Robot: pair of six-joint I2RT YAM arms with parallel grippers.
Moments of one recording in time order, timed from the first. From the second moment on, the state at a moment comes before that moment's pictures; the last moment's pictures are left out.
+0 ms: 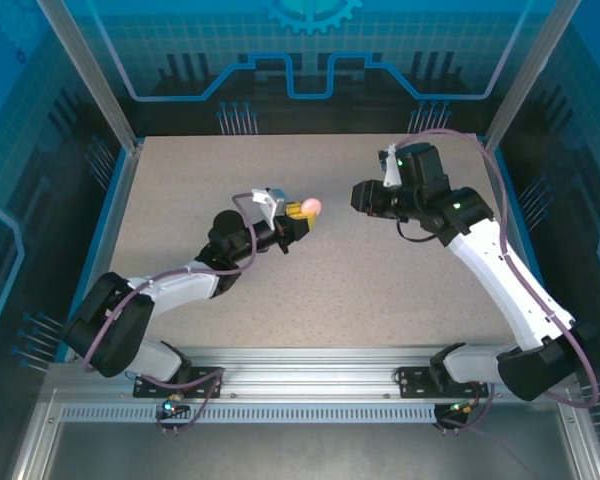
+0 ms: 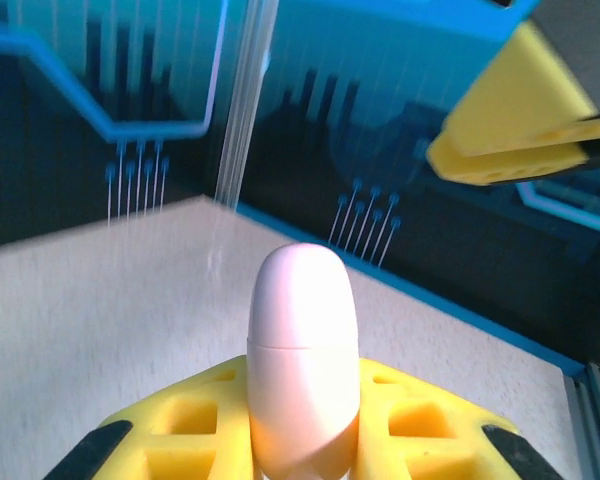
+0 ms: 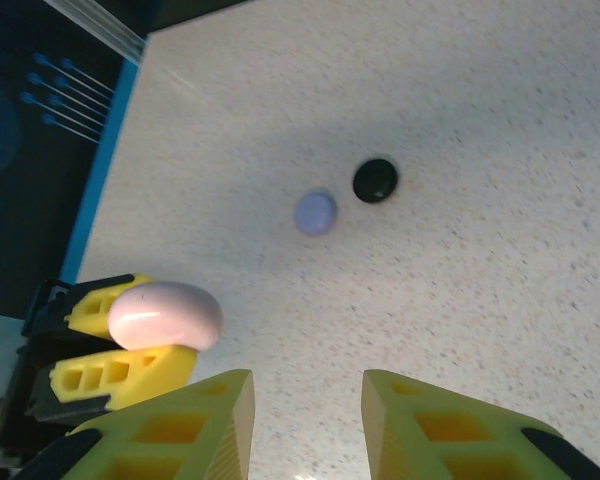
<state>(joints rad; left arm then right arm) -0.53 1.45 0.64 0.83 0.45 -0.29 0.46 1.29 1.40 -0.82 -0.18 0.55</state>
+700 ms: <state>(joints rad) -0.53 1.77 0.66 0.52 0.42 -0.51 0.46 1.23 1.29 -0.80 -0.09 0.55</state>
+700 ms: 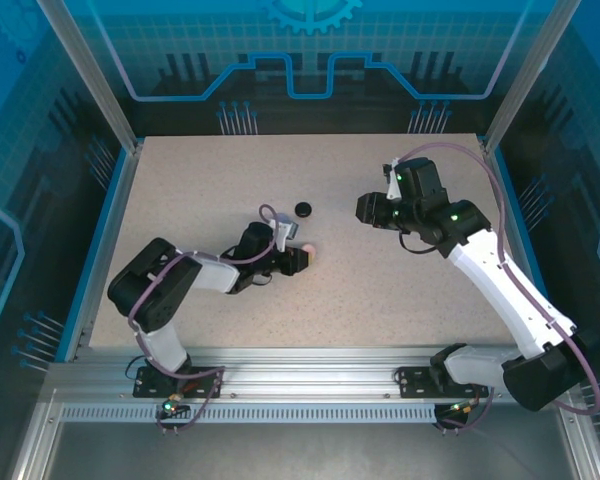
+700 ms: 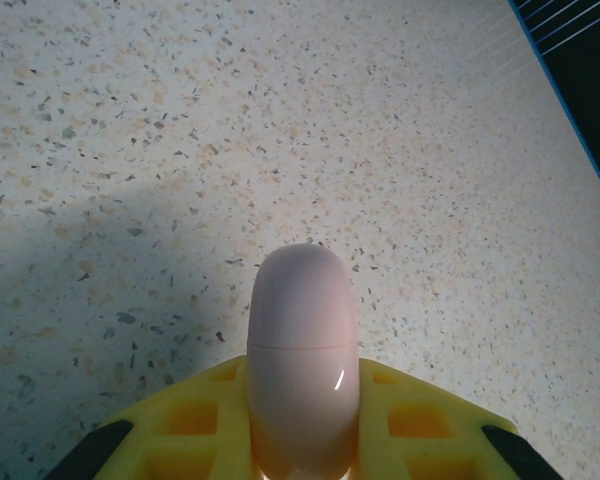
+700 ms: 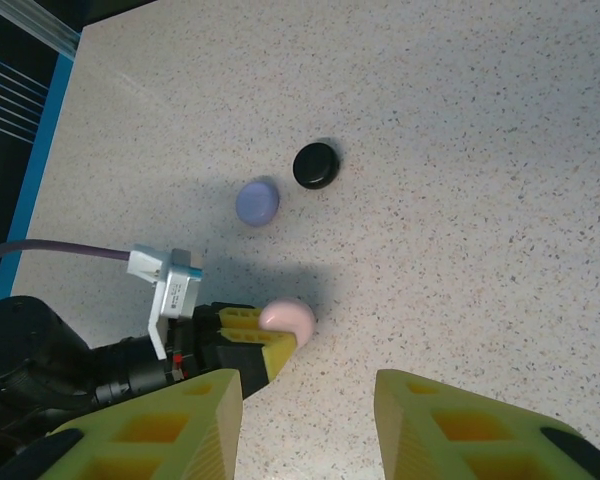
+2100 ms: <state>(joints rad) -0.48 1.76 0.70 0.41 0.36 -0.43 0.46 1.18 1.30 -0.82 -0.07 0.54</state>
